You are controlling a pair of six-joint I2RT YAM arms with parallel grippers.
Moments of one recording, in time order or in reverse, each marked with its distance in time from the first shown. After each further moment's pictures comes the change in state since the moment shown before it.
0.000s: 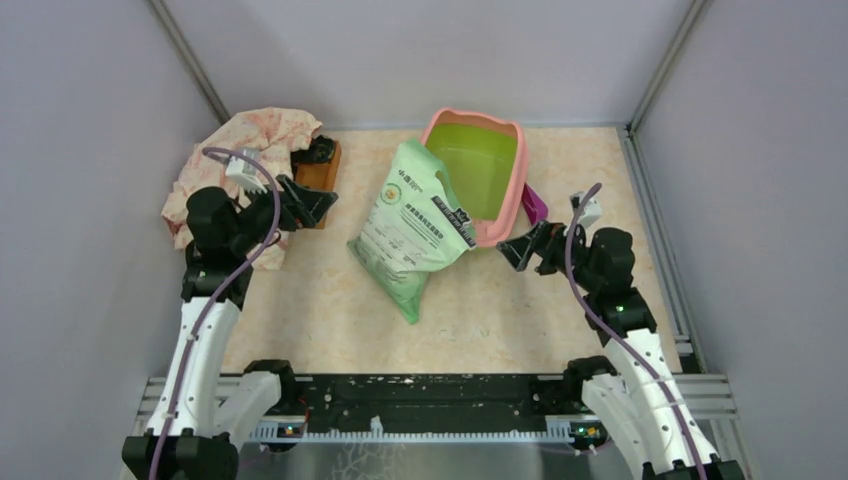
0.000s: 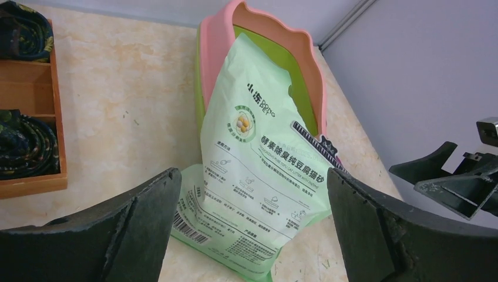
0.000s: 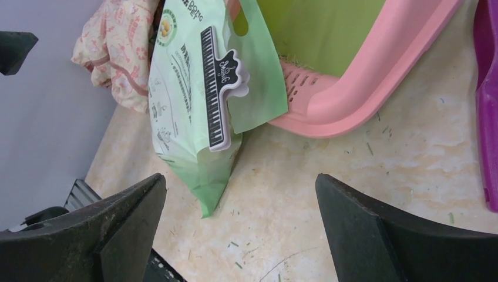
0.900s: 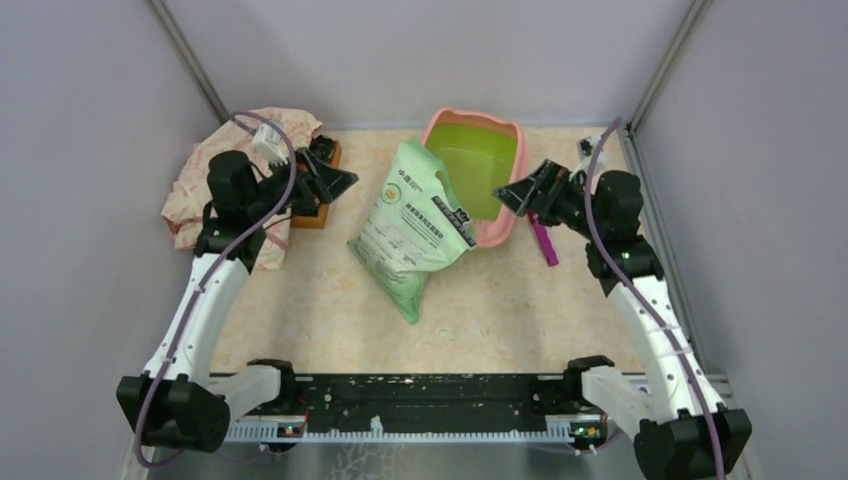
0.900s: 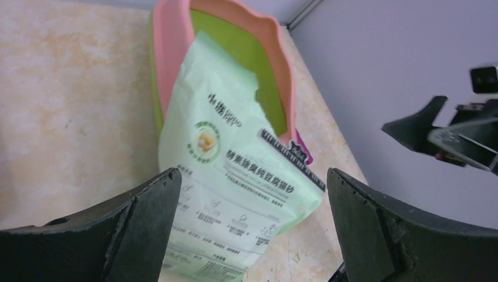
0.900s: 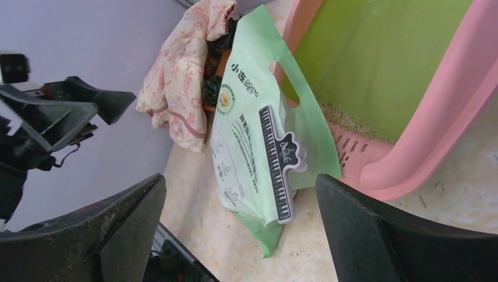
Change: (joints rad) left arm -0.063 0.210 0.127 0.023 0.051 -0.056; right arm -0.003 0.262 0.333 -0.006 -0.037 0.191
